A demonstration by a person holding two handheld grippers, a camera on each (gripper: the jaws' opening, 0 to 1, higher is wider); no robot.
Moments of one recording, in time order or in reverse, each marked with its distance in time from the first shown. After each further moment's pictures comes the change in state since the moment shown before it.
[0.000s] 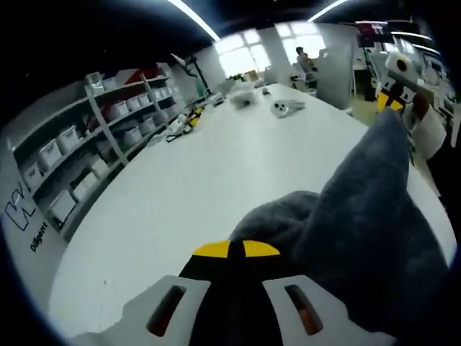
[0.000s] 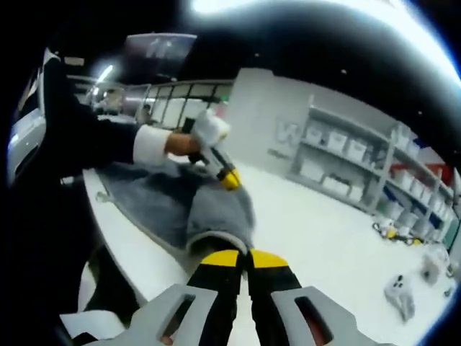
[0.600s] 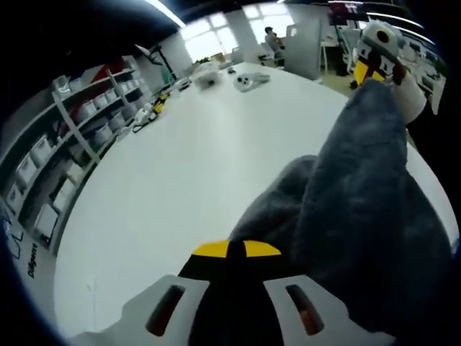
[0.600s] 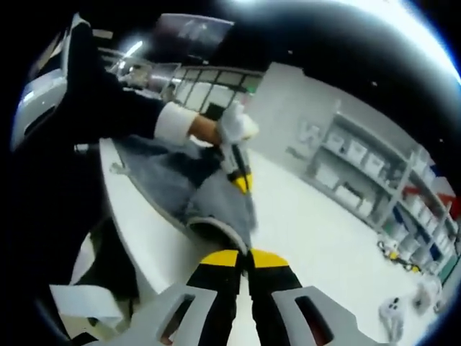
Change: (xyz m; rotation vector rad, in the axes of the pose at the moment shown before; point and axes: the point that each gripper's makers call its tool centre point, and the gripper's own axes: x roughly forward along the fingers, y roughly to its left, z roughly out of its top) left arm 0.017 -0.033 -0.030 0.123 0.145 -0.205; right arm 0.005 0.022 -0.010 -0.147 0.052 0.093
